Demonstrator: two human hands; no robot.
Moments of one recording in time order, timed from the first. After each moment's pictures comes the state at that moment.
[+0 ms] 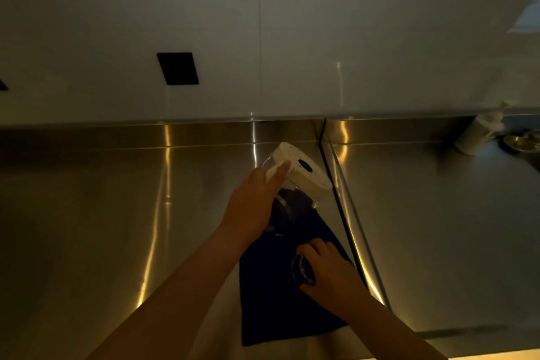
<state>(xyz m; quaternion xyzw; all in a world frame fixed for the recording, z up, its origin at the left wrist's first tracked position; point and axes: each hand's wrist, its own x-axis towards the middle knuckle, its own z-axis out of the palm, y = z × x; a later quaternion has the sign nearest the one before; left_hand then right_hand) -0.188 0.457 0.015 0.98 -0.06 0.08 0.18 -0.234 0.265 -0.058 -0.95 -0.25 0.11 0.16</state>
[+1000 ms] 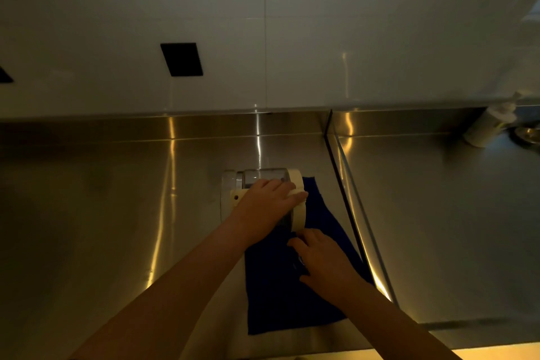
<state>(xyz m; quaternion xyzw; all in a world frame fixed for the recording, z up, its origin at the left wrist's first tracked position) -0.192 0.469 0.001 0.96 -0.29 0.08 -0.01 -0.228 0.284 -0.058 -0.93 -0.34 0.11 0.08</state>
